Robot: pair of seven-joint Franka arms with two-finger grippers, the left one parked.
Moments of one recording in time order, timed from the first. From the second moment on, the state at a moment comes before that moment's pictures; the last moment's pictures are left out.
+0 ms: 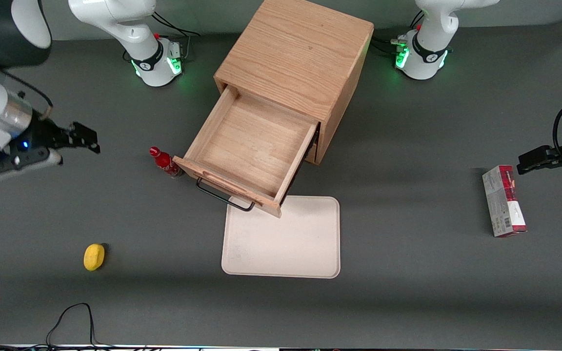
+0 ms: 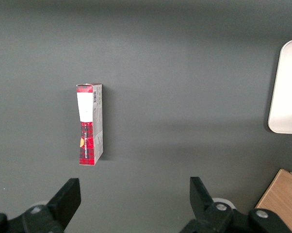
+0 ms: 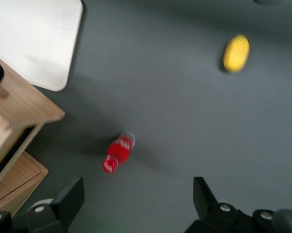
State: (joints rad) arm 0.10 -0.11 -0.03 -1.85 0.03 1.71 -0.14
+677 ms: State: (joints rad) arm 0.10 -0.27 -0.11 -1.92 0.01 1.65 -0.06
